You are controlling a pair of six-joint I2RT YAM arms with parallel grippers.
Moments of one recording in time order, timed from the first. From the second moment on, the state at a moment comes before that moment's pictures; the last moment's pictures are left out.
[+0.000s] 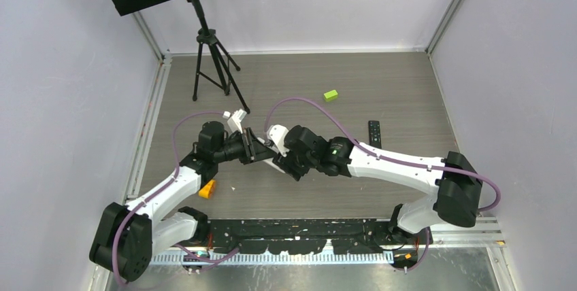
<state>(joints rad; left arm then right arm) -0.39 1.05 0.44 0.18 0.67 -0.84 1.09 1.44 1.07 -0.46 0.10 -0.05</state>
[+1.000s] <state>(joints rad) -0.39 1.05 0.43 0.19 0.72 -0.81 1.09 1.49 1.13 -0.51 0.02 -0.08</state>
